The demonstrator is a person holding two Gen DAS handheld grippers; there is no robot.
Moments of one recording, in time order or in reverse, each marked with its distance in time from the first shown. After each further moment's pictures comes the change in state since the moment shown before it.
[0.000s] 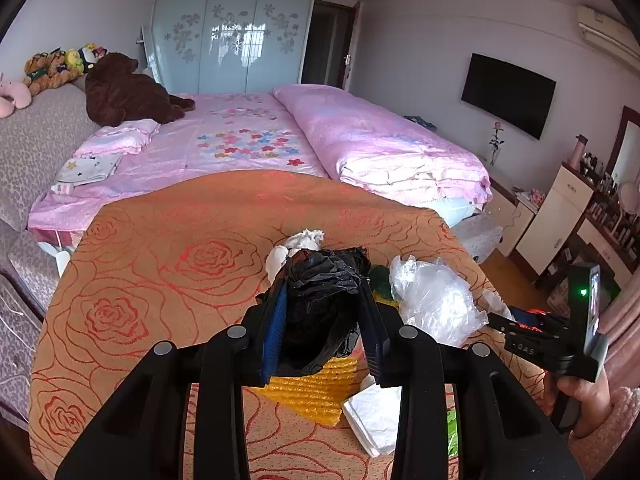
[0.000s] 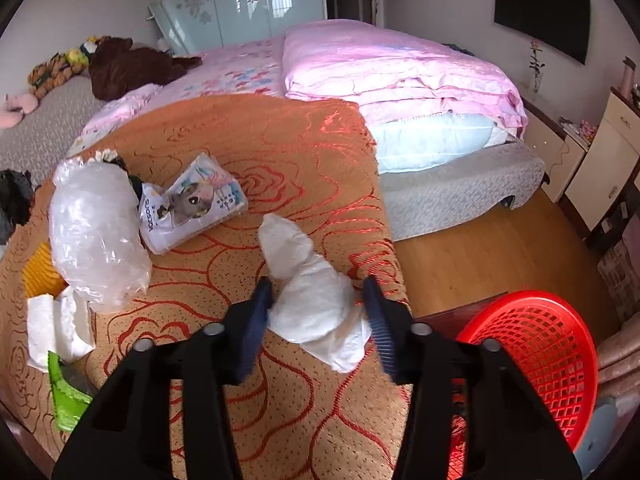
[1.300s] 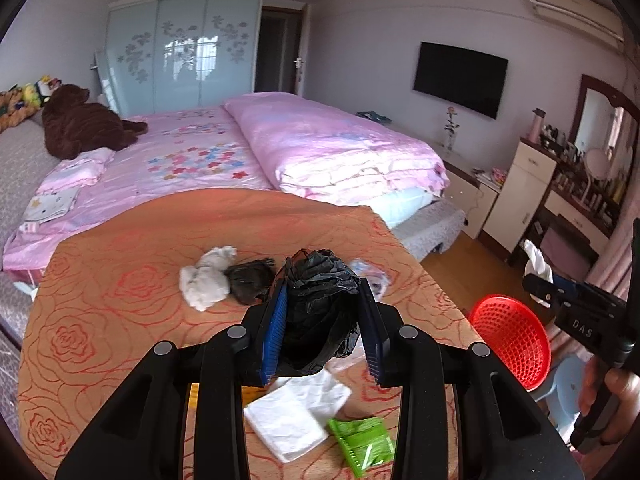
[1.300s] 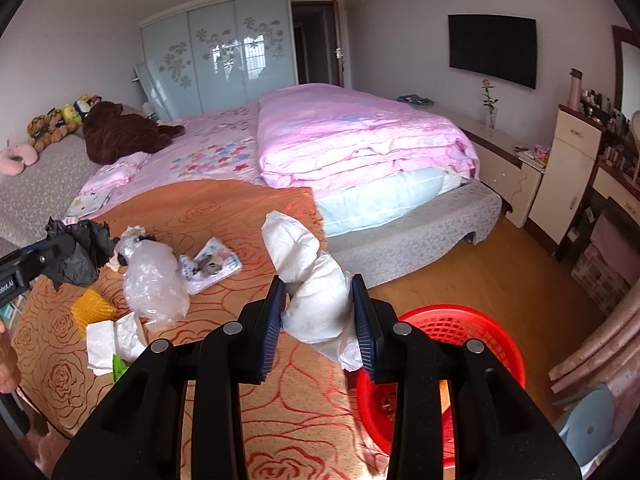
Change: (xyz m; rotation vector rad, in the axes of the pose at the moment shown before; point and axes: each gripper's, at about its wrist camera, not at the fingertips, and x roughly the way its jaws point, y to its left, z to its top) left arm -0.003 -0.076 0.002 0.135 -0.014 -0.120; right arm -0.134 -0.030 -0.012 0.098 -0.237 -0.076
